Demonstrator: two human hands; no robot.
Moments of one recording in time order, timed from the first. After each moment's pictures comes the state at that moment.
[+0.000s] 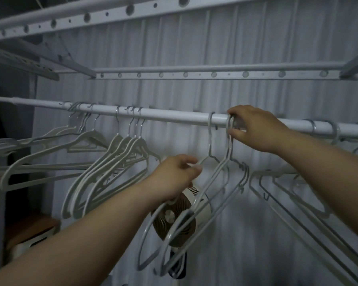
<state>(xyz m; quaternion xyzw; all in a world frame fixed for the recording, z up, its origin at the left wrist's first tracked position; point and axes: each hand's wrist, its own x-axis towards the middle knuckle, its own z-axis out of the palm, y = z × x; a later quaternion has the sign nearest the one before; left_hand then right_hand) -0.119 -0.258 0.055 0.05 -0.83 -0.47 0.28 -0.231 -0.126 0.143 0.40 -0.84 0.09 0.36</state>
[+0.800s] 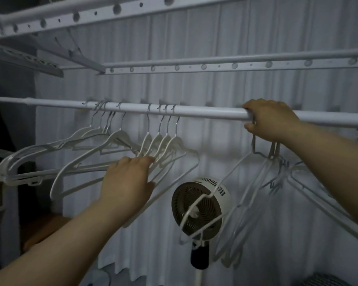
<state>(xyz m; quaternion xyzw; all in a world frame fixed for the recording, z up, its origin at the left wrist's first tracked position) -0.050 -0.399 0.026 0.20 -0.91 0.02 0.36 -0.206 -0.205 0.145 0.29 -0.89 0.01 0.36</state>
